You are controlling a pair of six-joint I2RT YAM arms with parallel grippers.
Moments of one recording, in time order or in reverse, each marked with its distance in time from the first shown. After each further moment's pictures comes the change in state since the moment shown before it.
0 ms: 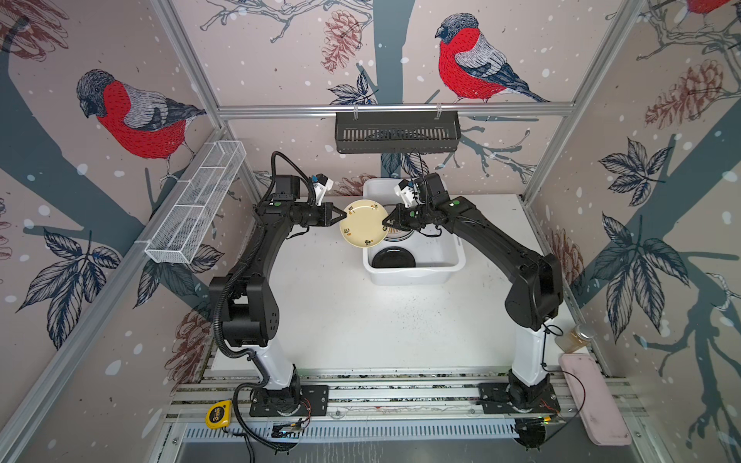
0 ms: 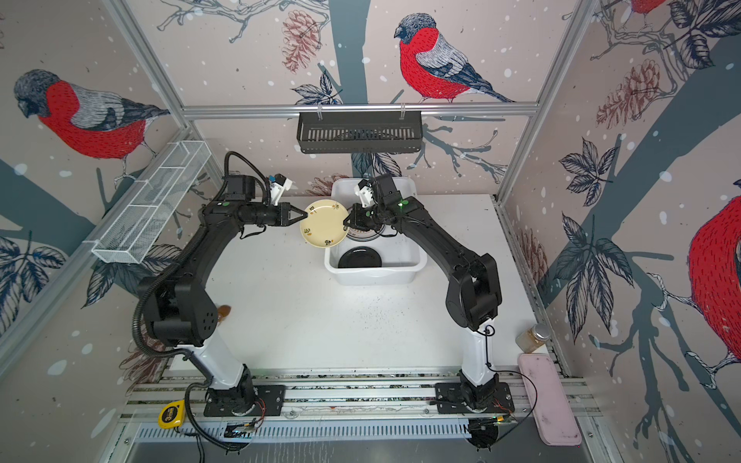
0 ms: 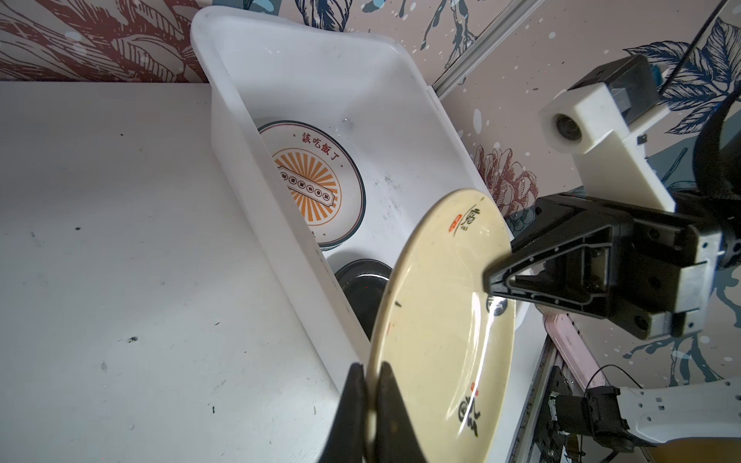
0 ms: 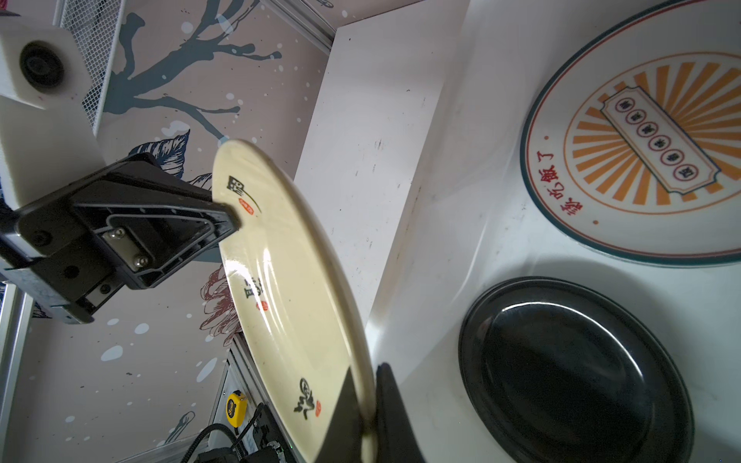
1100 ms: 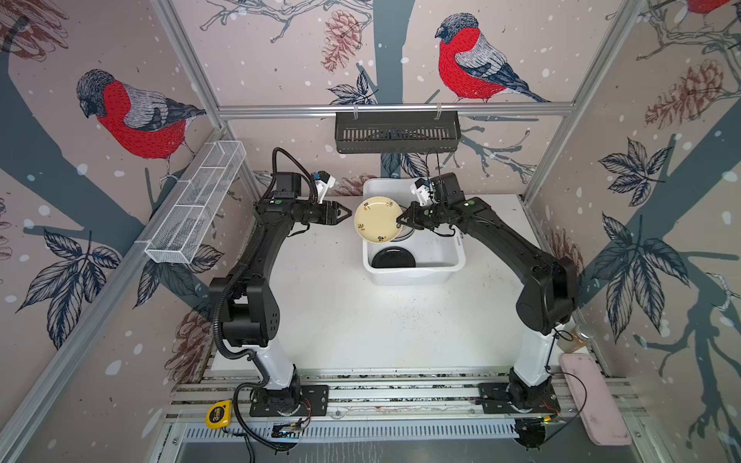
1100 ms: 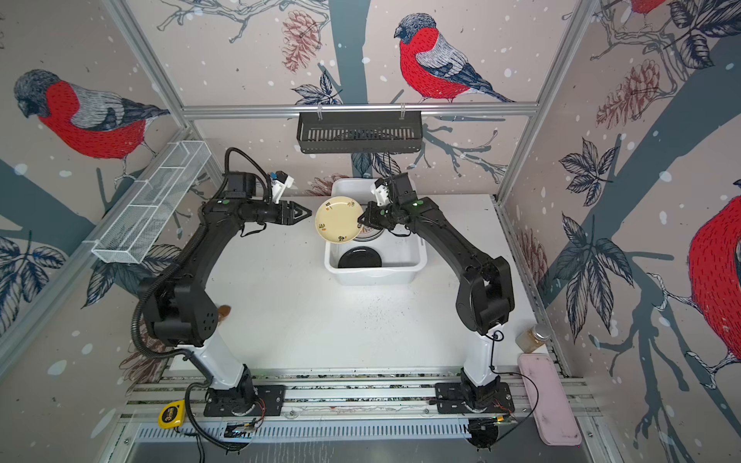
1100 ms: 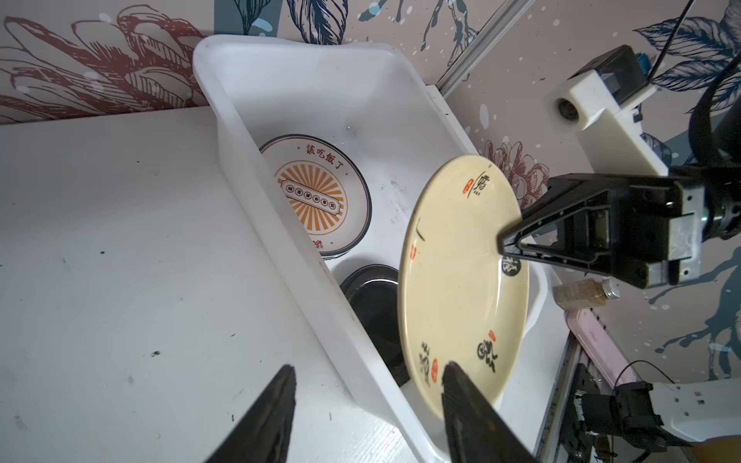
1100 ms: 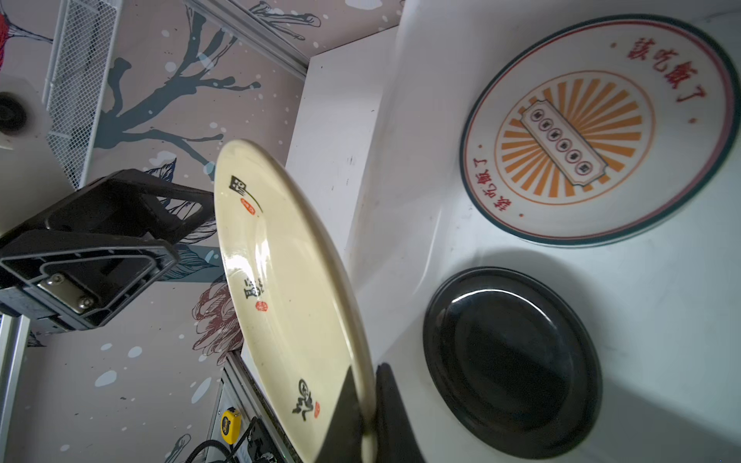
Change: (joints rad) left arm -0.008 0.000 0.042 -0.031 -0.057 0.071; right arm -0.099 -0.085 -0.112 0.001 0.009 -0.016
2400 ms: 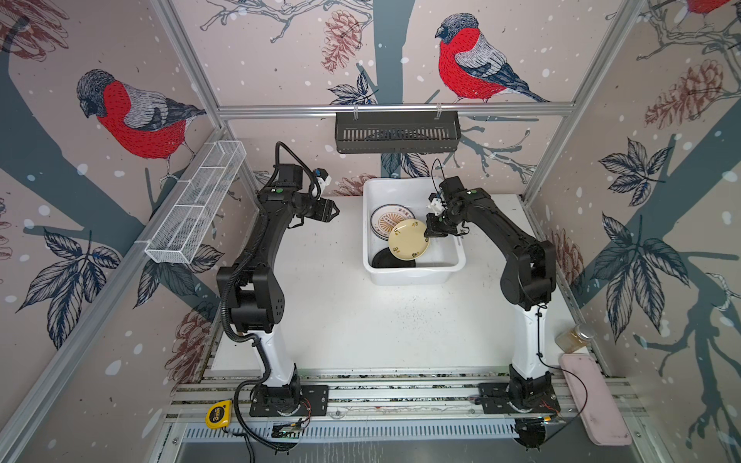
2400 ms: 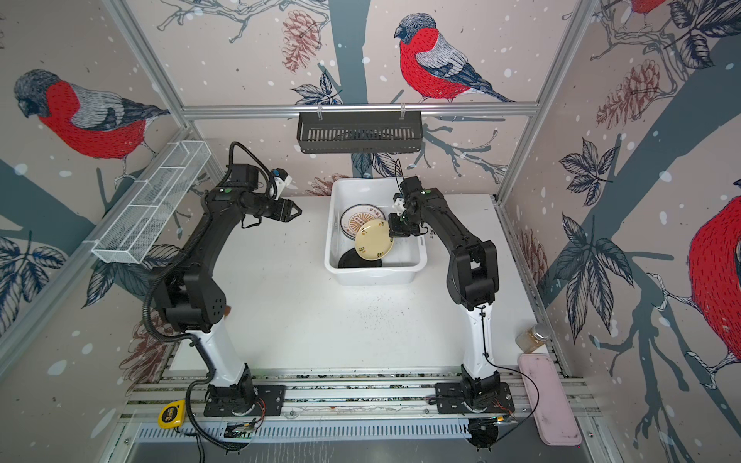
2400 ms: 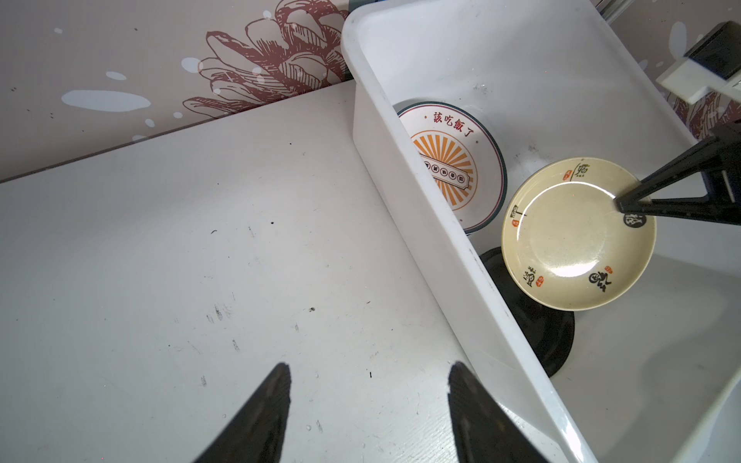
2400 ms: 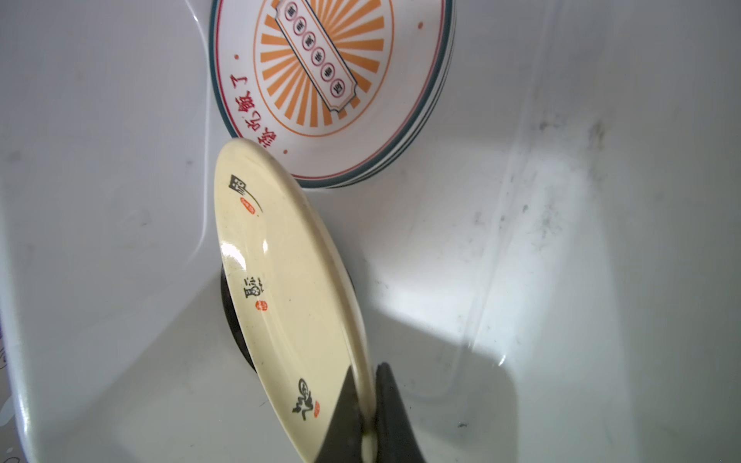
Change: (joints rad) left arm 0.004 0.123 0.191 -0.153 -0.338 0.171; right arm -0.127 0.262 0.221 -0.430 0.166 -0.332
